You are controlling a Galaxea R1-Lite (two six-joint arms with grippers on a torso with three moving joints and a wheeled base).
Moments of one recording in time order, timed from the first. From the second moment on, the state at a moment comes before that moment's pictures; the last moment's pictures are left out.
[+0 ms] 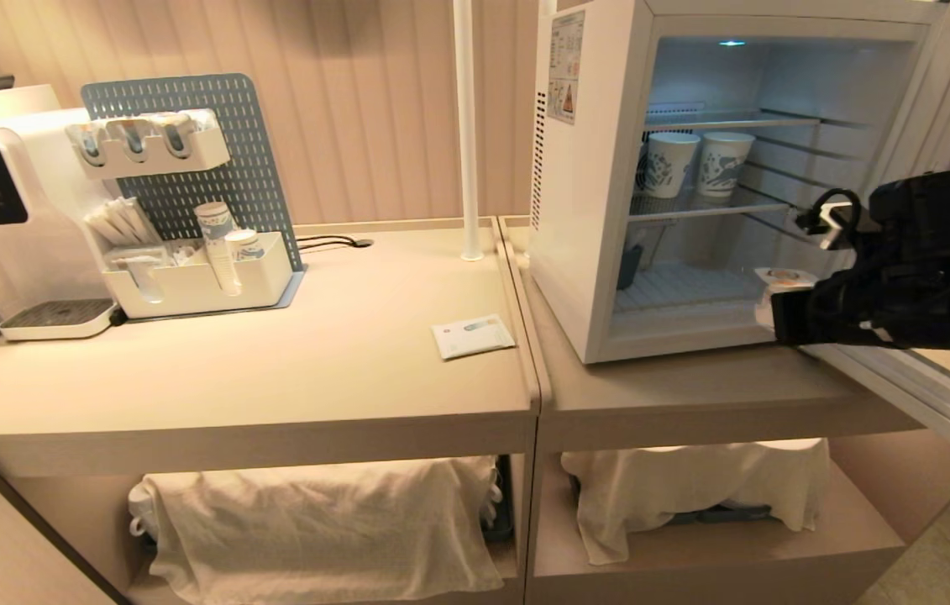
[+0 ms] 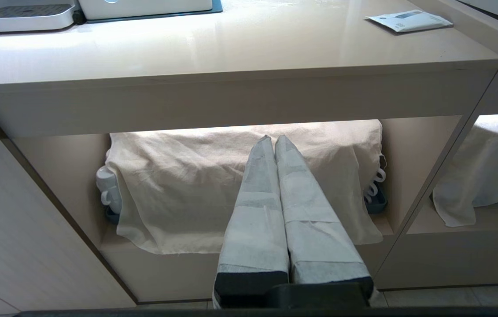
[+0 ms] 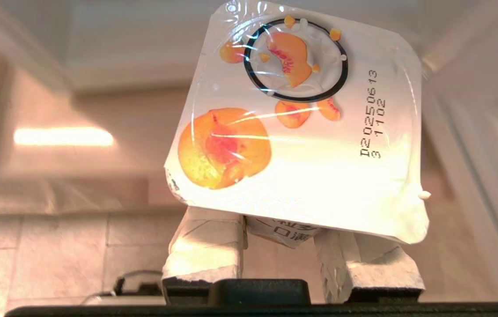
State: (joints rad) left arm 0.00 0.00 0.00 0.00 0.00 0.01; right arm 0.11 1.68 -1.09 -0.03 -0.12 -0.04
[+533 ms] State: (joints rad) left arm 0.00 0.00 0.00 0.00 0.00 0.01; right arm 0.11 1.04 -0.71 0.20 -0.18 -0.07
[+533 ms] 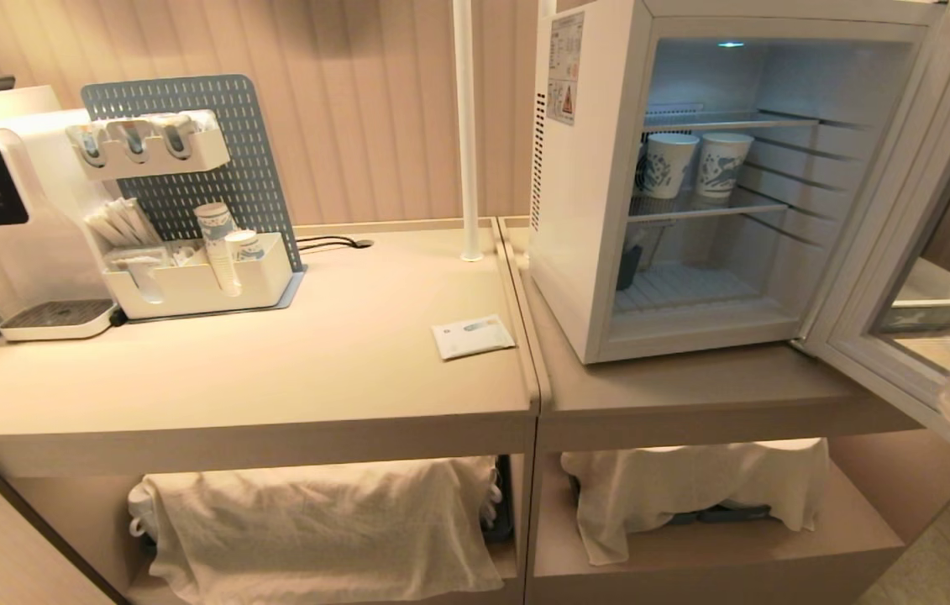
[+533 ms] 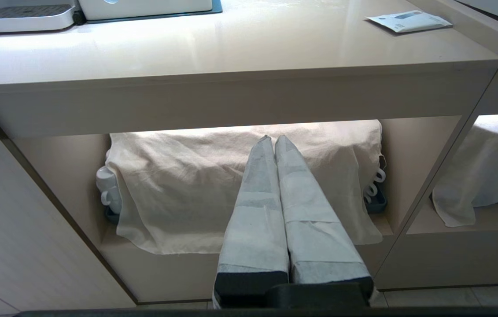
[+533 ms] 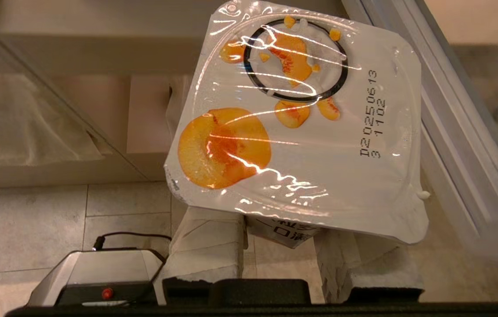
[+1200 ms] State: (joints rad) left arm 0.00 0.00 0.00 0.00 0.00 0.01; right arm 0.10 0.33 -0.23 0.21 -0.17 0.05
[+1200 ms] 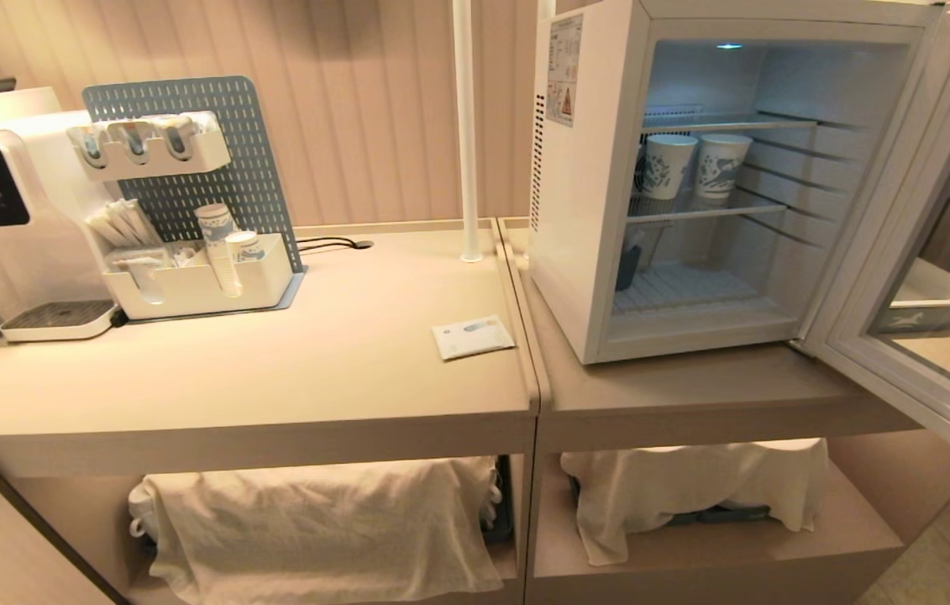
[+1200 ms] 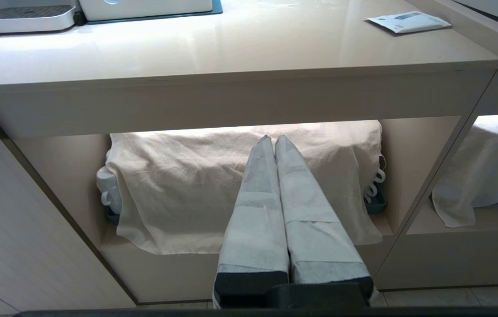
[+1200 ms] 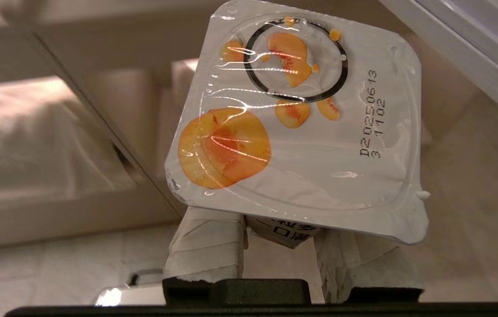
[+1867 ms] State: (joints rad) left arm 0.00 0.00 0.00 0.00 0.00 0.01; right arm 0.10 0.28 -0.06 0.05 -0.11 0.02
